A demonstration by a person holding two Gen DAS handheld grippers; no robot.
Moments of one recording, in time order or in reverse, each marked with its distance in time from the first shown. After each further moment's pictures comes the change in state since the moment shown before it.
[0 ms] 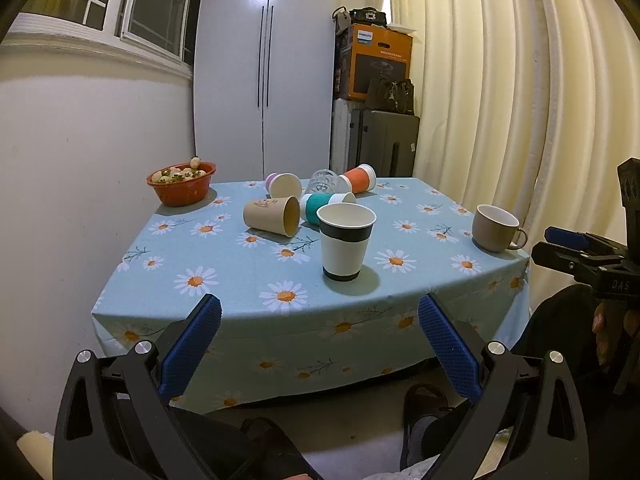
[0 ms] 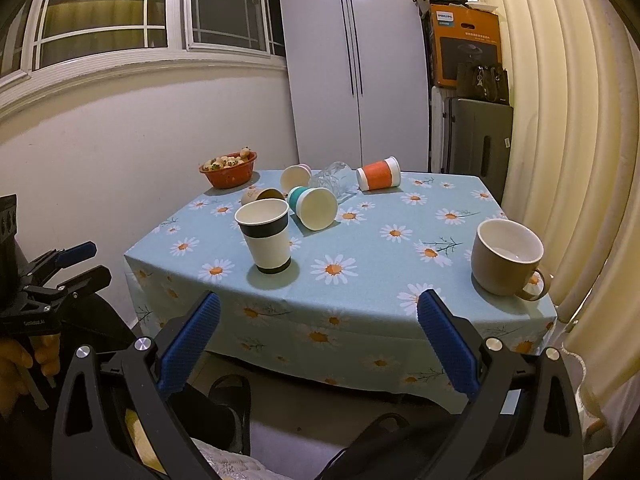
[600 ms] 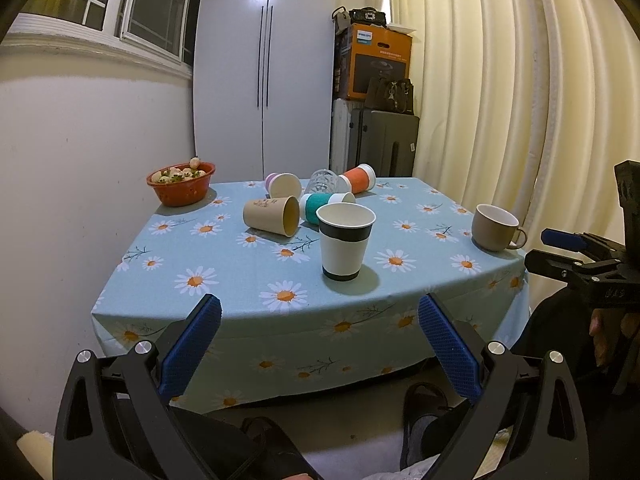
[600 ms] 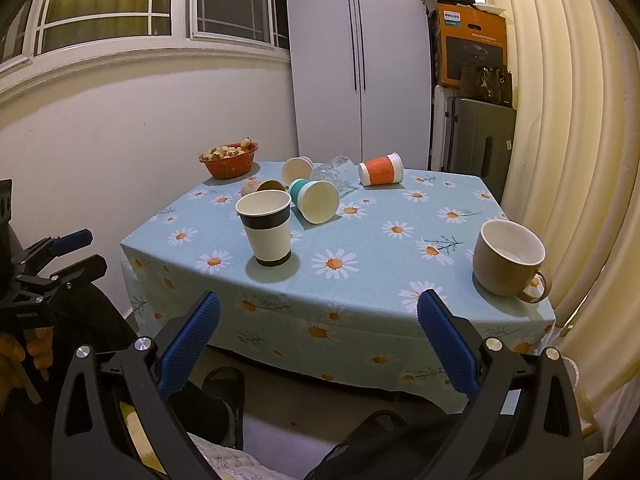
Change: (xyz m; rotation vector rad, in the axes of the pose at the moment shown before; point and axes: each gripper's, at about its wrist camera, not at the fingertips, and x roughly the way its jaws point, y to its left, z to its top) left arm 0.001 -0.001 0.001 -0.001 -0.002 -0.001; right arm 0.006 0.007 -0.001 -0.033 0.023 -0.016
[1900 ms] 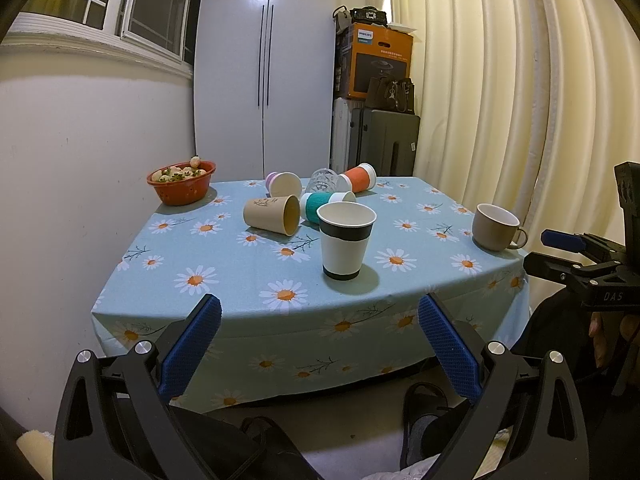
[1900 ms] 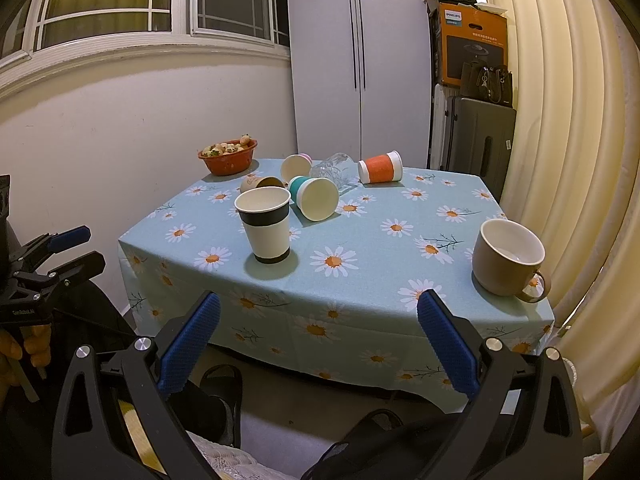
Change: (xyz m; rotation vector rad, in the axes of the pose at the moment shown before) left arm 0.001 0.002 -0.001 -0.005 0.000 0.000; right arm 0.002 0.000 -0.002 -0.005 0.004 -0.002
